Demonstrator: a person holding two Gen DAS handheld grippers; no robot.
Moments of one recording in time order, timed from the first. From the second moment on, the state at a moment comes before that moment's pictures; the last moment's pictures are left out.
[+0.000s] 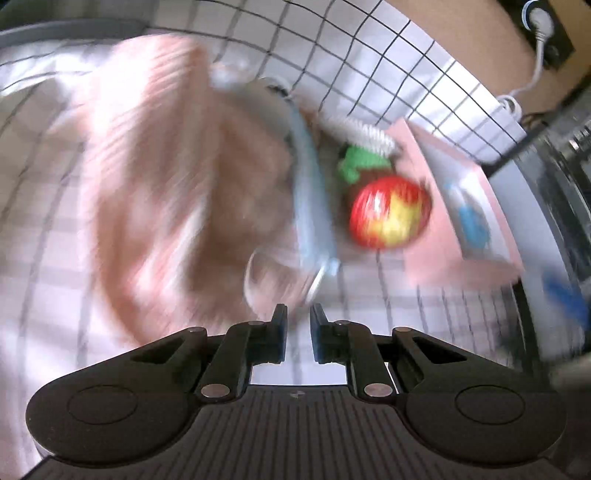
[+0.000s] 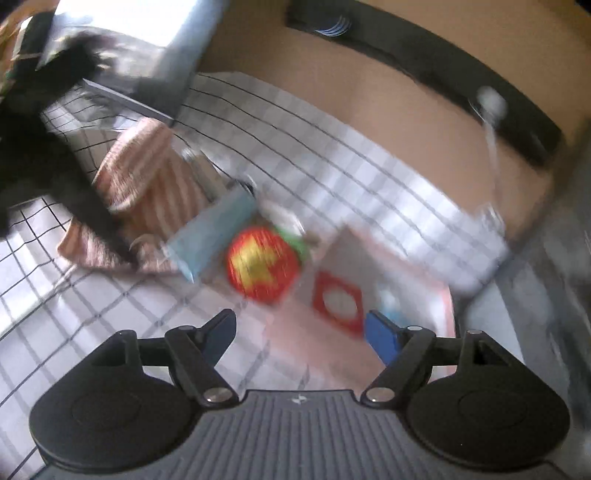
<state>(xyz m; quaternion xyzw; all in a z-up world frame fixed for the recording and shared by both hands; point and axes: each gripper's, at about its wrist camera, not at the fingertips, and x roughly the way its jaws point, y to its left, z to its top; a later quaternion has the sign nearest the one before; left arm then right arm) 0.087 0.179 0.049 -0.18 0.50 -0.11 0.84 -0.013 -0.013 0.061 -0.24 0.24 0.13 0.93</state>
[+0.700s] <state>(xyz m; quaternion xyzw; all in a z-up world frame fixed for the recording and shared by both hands) -0.048 0.265 0.060 -0.26 0.47 -0.07 0.84 0.066 0.054 0.030 -0.26 0.35 0.21 0.87</state>
